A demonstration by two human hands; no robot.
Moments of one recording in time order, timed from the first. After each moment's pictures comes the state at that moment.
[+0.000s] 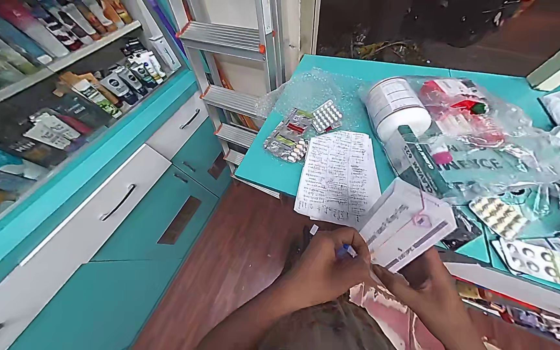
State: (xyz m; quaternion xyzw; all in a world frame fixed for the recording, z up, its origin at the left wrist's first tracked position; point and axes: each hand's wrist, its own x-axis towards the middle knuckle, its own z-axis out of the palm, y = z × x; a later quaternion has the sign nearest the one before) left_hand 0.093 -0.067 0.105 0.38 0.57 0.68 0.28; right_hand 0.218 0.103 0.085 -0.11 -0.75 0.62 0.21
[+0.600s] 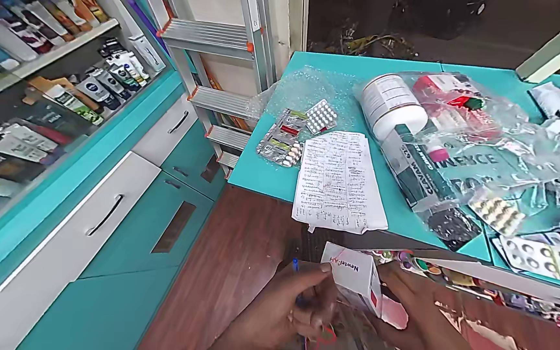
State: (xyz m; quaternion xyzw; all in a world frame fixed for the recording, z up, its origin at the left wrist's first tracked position) left_hand 0.090 -0.123 0.103 0.11 0.28 0.73 0.61; right_hand 0.244 0.107 0.069 0.01 -0.92 0.39 0.07
